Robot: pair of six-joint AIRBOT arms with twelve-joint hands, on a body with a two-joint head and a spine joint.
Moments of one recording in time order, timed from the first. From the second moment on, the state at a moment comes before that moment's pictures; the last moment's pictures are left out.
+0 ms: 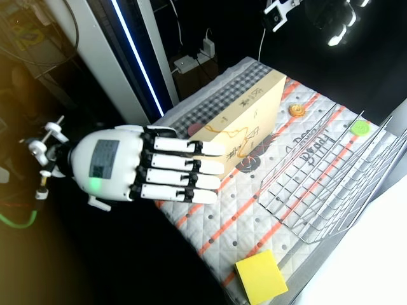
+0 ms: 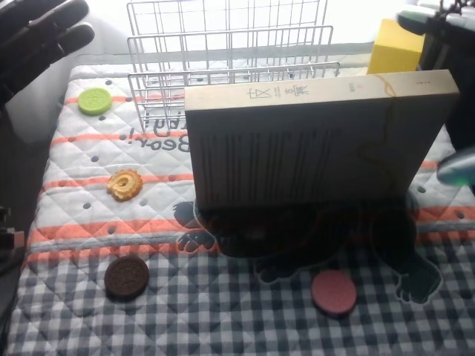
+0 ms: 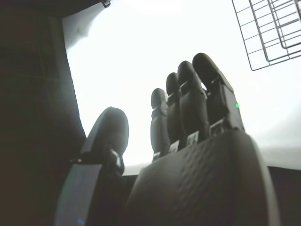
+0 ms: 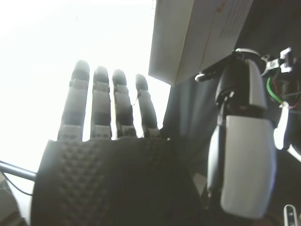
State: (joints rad) left arm 1.03 -0.75 1.01 -0.10 -1.15 0.01; right arm -0.79 -0.82 1.17 -0.13 1.04 -0.45
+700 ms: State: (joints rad) left arm 1.03 -0.76 1.01 -0.11 -1.16 0.01; right arm -0.53 -0.96 1.28 -0.46 0.79 -0.32
